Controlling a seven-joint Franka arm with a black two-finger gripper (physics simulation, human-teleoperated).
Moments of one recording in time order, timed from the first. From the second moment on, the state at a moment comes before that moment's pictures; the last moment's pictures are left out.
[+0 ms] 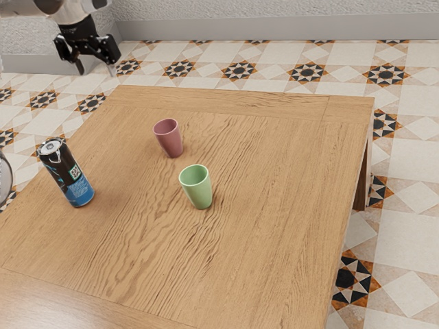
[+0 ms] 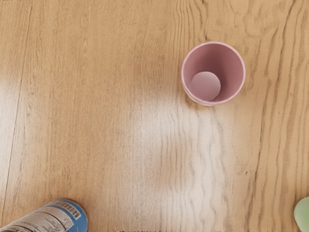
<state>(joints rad) -0.32 0.24 0.52 -1.28 -0.04 1.56 0.08</state>
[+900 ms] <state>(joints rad) -0.31 0.07 0.08 -1.97 -0.07 1.99 -0.15</state>
